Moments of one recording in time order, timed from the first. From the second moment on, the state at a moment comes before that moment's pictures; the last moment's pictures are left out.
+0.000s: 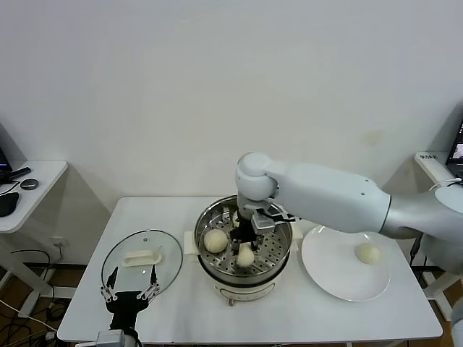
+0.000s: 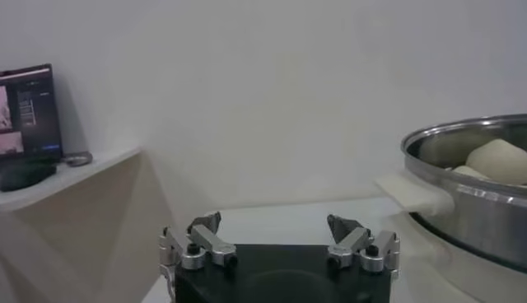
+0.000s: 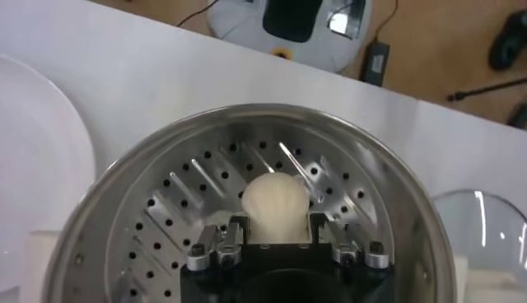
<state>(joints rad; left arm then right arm) 1.73 -1.60 -0.59 -2.21 0.12 0.15 -0.07 0.35 1.15 -1.07 1.47 -0.17 0.80 -1.38</state>
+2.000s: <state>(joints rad) 1.80 -1.56 -0.61 -2.23 0.09 0.18 -0.06 0.14 0.54 -0.61 1.37 -0.17 -0.22 -1.39</state>
